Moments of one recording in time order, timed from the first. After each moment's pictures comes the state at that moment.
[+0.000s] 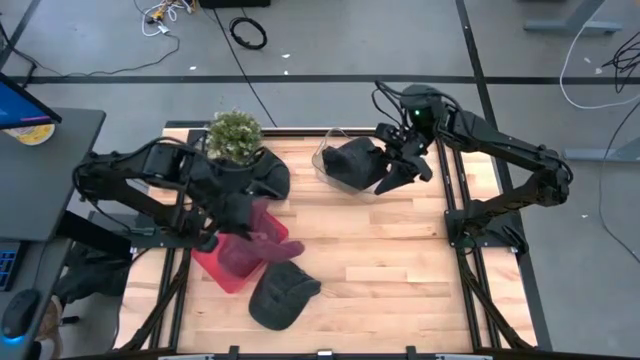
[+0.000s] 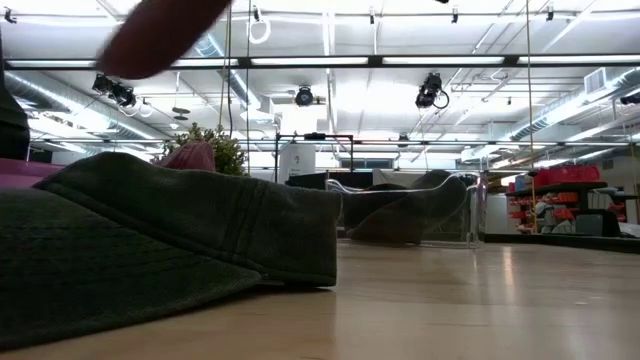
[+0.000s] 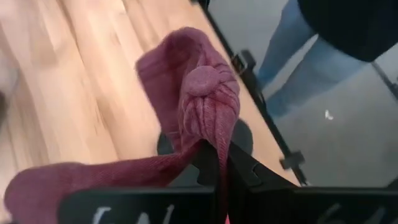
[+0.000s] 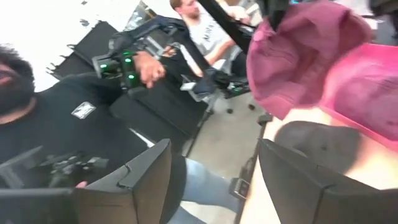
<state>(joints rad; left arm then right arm) -0.16 1.30 1.66 -1.24 0.32 0.12 -0.36 1.32 1.46 -0.55 -1.14 0.42</state>
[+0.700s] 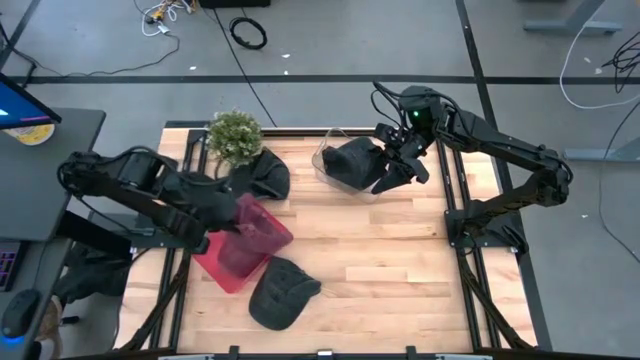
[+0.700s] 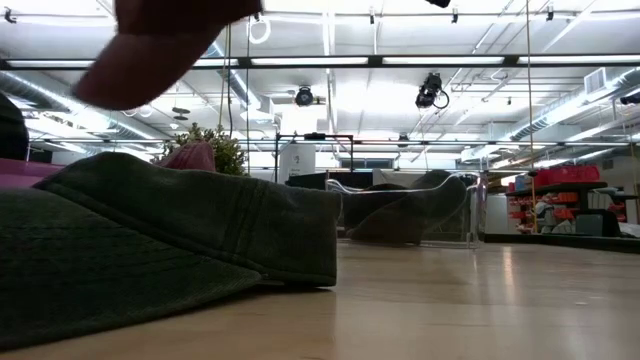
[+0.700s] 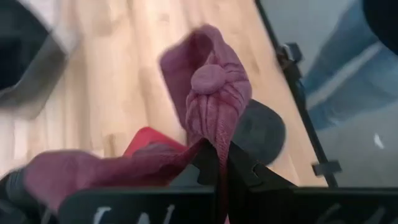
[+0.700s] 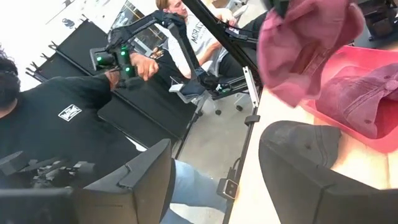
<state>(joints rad) -0.27 1.10 1.46 -1.18 0.03 -0.09 -0.36 1.32 1.46 -0.58 -1.08 0.38</state>
